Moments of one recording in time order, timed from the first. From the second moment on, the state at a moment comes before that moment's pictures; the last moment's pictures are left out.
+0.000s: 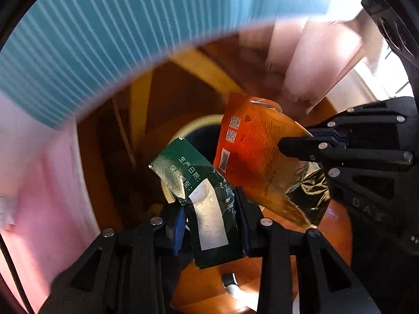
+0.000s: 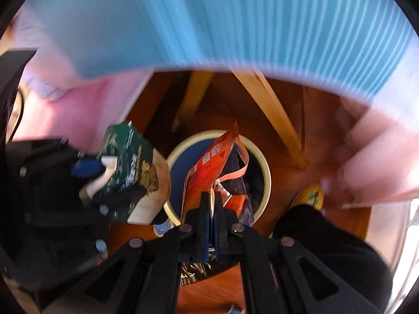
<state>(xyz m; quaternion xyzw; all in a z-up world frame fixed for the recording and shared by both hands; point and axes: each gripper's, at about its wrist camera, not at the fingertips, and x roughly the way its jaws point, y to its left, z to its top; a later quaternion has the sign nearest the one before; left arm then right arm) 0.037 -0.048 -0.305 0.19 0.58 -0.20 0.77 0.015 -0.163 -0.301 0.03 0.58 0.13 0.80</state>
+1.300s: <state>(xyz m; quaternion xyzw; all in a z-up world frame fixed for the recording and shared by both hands) 0.104 -0.024 -0.404 0.06 0.69 -0.12 0.71 0.072 -0.182 -0.414 0.16 0.69 0.02 0.71</state>
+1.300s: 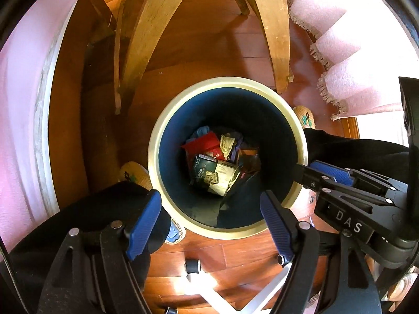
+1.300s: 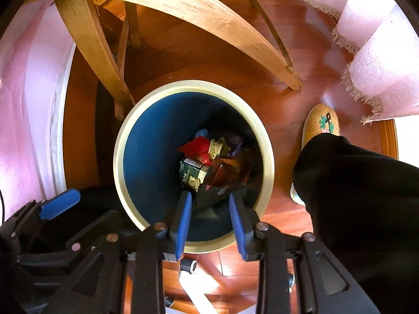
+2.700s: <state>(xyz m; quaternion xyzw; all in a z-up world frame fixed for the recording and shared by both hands) -0.004 -0.012 -0.148 0.18 0.50 -0.25 0.81 -0.018 -0.192 -0.150 -0.02 0.52 0.14 0.84</state>
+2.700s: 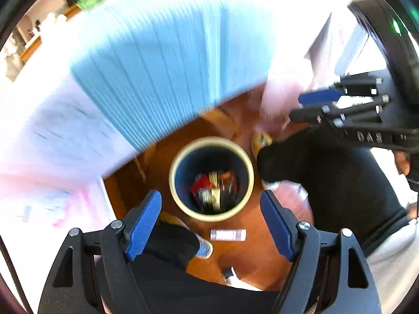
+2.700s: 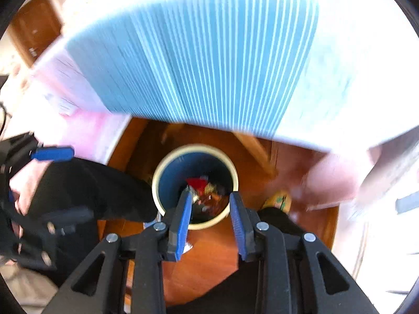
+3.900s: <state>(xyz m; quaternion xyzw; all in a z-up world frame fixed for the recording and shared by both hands) 0.448 -0.018 0.008 0.14 0.46 -0.16 0.87 0.402 -0.281 -0.013 0.16 0.47 0.04 0.87</state>
